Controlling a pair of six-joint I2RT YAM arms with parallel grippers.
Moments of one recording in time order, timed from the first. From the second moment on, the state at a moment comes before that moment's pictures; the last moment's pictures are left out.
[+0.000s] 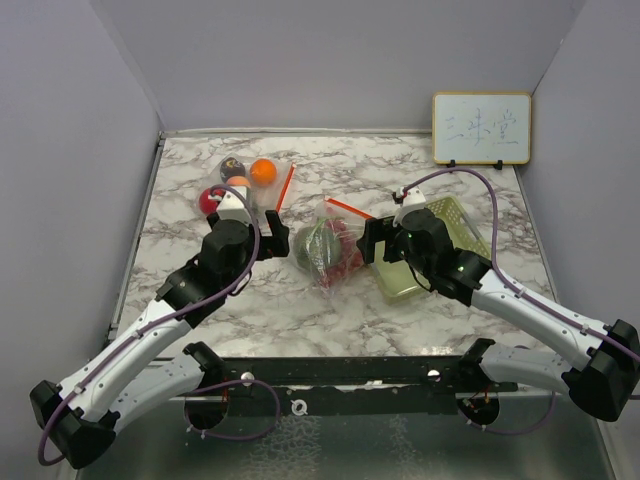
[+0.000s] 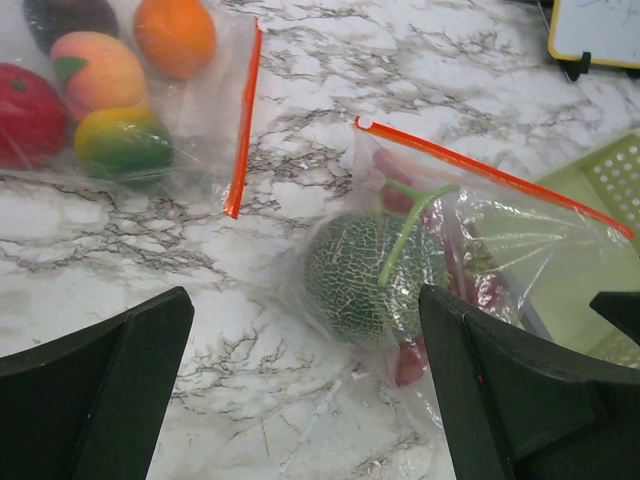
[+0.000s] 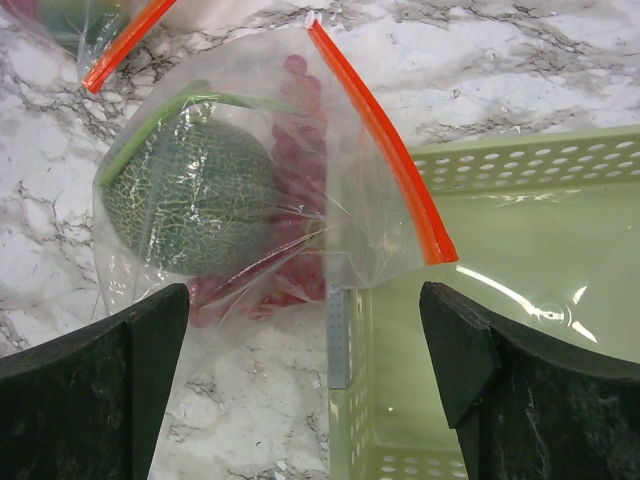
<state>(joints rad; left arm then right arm) -0.69 0.81 0.79 -0.36 -0.38 -0.45 0.77 1.08 0.82 -0.21 0.28 0.36</state>
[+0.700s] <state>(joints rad) -0.69 0.84 0.83 -0.40 -0.54 -0.54 0.77 1.09 0.82 -0.23 0.27 0.38</state>
